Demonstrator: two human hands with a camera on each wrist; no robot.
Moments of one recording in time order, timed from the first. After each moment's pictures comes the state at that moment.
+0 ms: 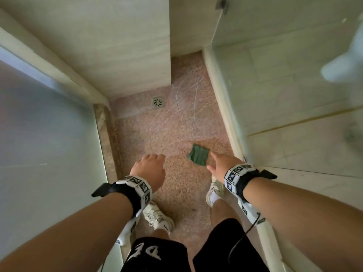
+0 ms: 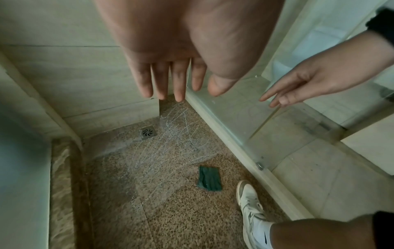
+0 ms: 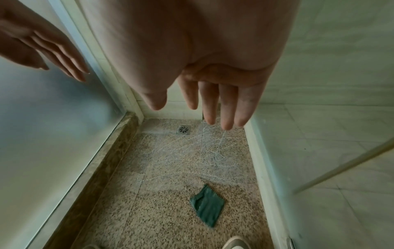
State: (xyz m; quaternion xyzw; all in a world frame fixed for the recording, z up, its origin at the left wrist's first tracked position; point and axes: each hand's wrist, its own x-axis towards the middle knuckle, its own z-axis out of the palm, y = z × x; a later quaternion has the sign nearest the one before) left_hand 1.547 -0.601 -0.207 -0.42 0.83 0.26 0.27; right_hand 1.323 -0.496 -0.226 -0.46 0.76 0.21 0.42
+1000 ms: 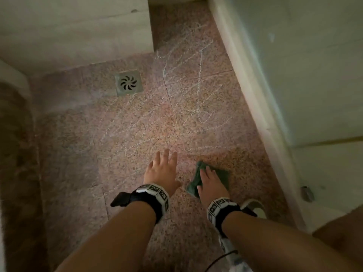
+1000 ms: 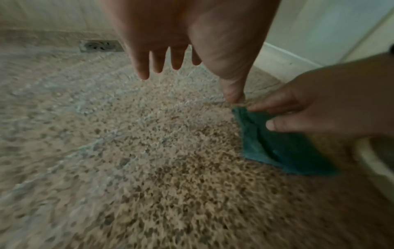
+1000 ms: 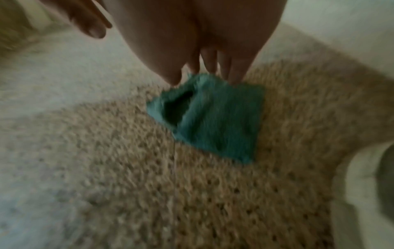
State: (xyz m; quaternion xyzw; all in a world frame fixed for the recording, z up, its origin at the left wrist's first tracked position) left_hand 1.432 -0.631 -0.740 -0.40 0.83 0.26 0.30; right_hand 1.305 -0.509 -0.770 -0.44 0.77 0.23 0.41
